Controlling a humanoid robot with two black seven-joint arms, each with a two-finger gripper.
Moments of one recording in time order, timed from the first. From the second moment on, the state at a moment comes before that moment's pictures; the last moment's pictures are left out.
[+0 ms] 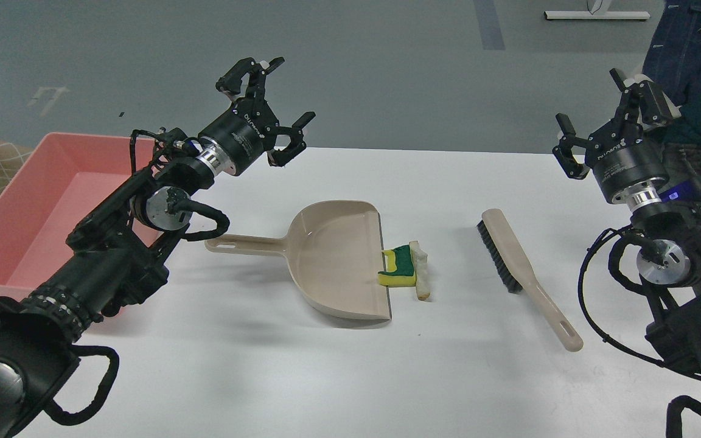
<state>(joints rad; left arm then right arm) -0.74 0.17 -0.99 -0.73 0.30 -0.48 -0.09 0.56 -0.18 1.36 0.79 -0.64 0.42 0.25</state>
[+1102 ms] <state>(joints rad) -0.69 0.22 -1.09 -0.75 0.28 -0.49 -0.32 0.60 -0.20 1.35 0.78 -0.64 0.42 0.24</state>
